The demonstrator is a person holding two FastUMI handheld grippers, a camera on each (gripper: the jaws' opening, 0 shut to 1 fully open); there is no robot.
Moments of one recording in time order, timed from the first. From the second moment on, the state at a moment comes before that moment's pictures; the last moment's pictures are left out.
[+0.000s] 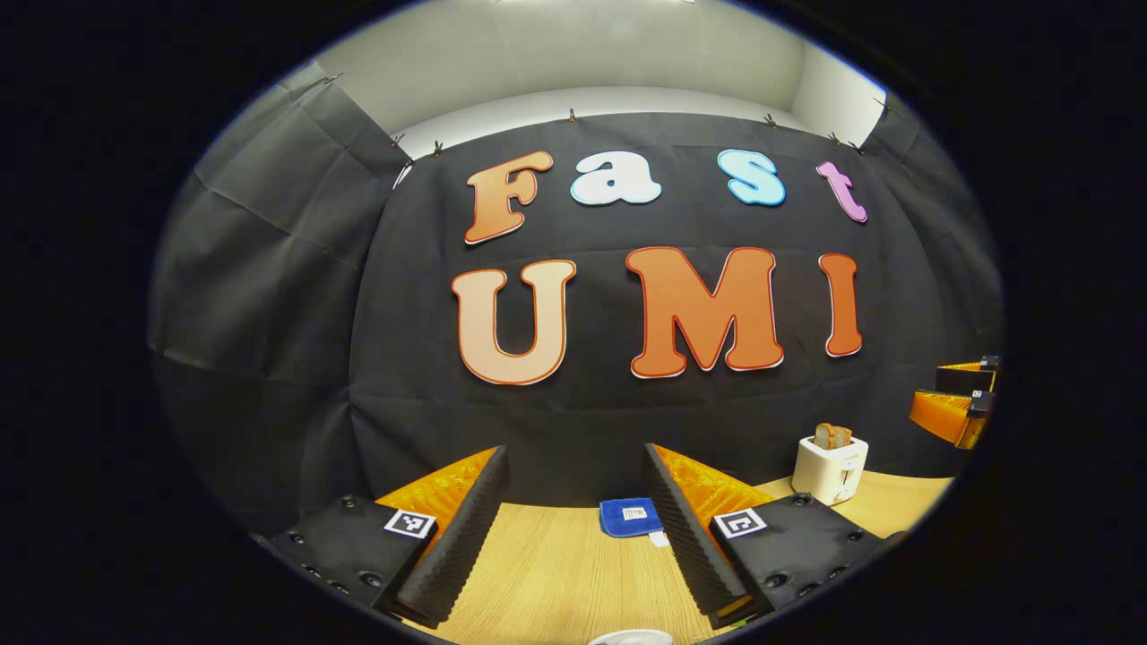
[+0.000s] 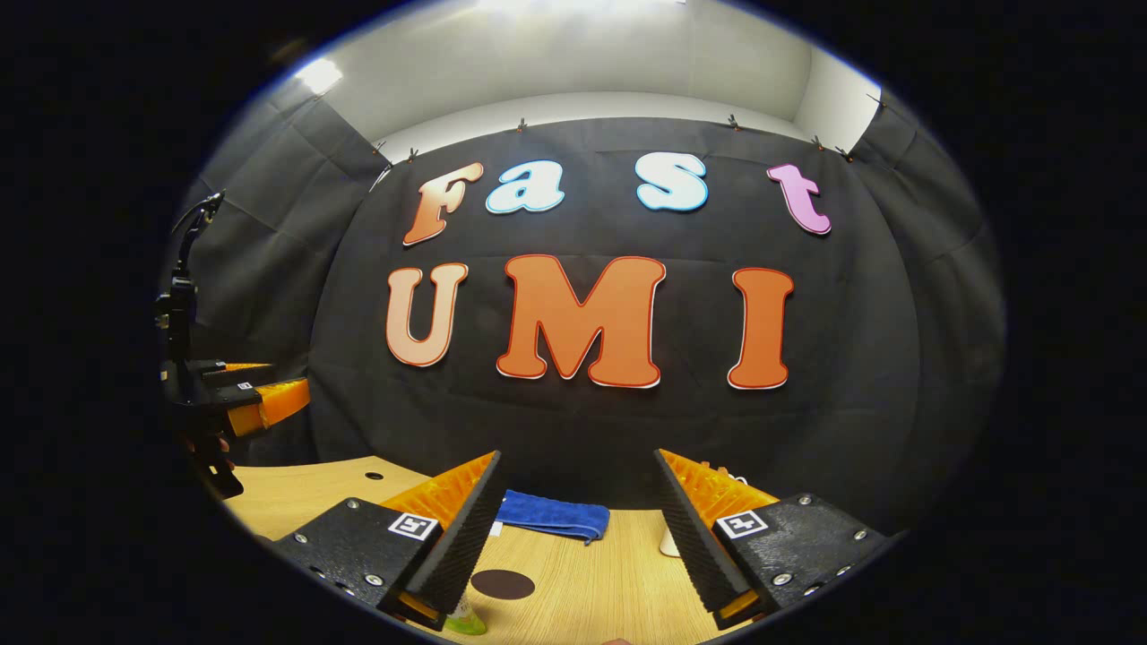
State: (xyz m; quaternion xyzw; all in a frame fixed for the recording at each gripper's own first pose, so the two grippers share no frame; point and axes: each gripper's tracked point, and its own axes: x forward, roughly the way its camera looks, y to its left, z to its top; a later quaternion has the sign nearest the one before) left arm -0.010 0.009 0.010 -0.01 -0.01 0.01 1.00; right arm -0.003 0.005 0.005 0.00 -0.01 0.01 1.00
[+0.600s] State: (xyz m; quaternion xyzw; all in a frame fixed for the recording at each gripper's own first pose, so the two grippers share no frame) left arm -0.017 0.004 -0.023 -0.04 0.03 -0.01 1.00; right arm -0.008 0.014 -0.021 0.01 0.02 0.02 1.00
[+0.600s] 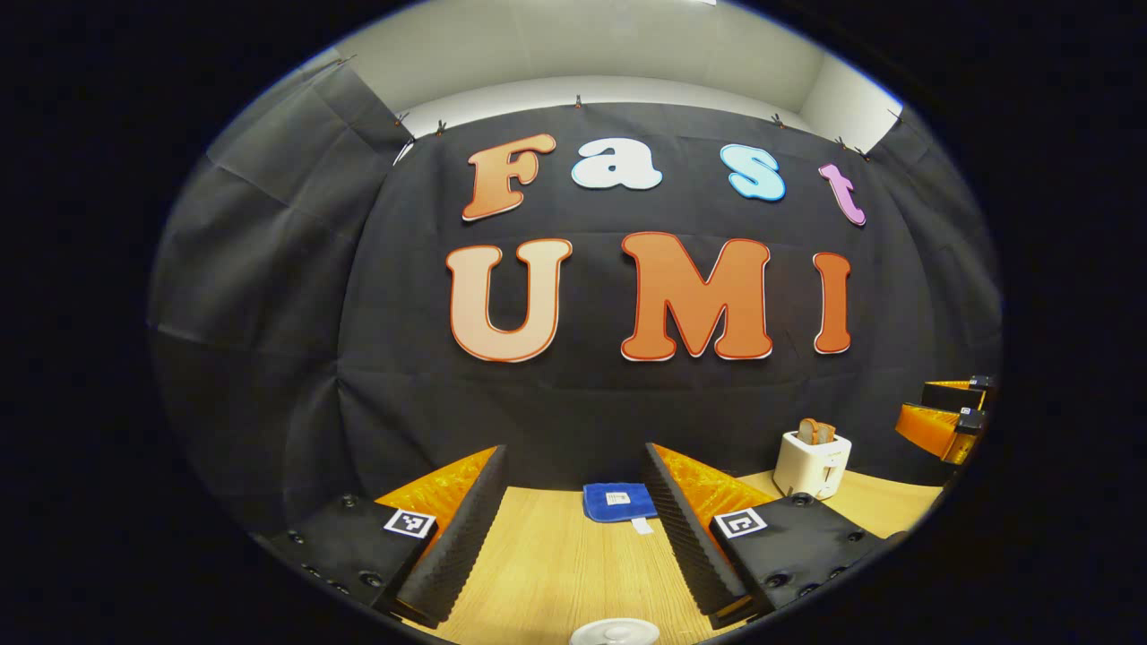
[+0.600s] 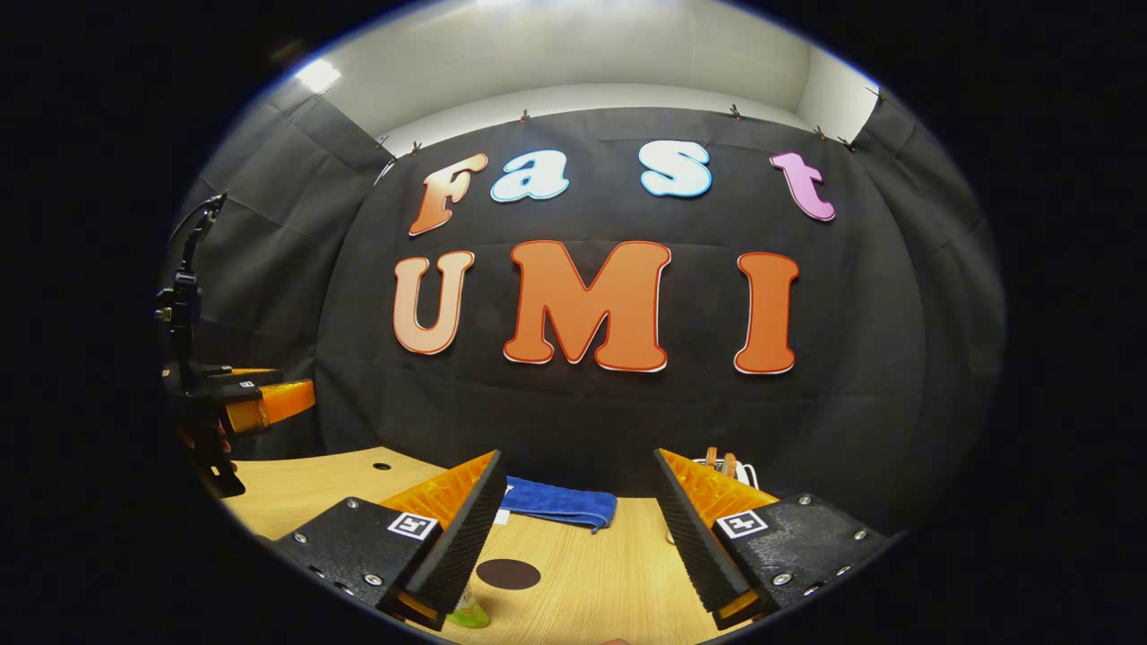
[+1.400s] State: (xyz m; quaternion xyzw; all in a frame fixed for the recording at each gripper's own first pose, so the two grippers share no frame) left arm -0.046 -0.036 -0.135 -0.01 0.12 -0.09 0.99; right arm -0.026 0.050 -0.104 0.03 0.10 0.10 0.99
